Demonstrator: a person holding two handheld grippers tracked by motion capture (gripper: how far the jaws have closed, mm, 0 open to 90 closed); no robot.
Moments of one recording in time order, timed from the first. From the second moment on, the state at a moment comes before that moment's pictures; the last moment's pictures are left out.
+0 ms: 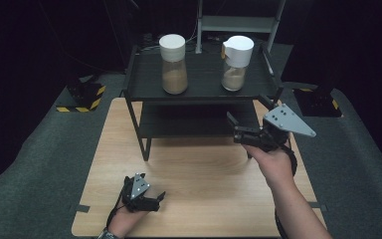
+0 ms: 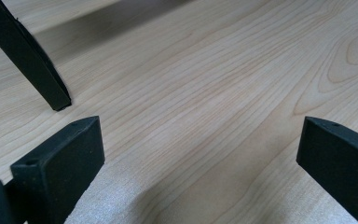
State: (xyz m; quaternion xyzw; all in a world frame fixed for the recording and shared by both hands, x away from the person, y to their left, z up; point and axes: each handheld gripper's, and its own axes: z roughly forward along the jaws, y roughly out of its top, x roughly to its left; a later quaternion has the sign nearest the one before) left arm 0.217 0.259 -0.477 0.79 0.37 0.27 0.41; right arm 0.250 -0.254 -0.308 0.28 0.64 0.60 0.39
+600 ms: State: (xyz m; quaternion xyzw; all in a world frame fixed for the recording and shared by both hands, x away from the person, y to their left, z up) left arm 0.216 0.257 -0.478 0.79 0.37 0.27 0.41; right arm 0.235 -0.262 -0.359 0.28 0.66 0.59 0.38
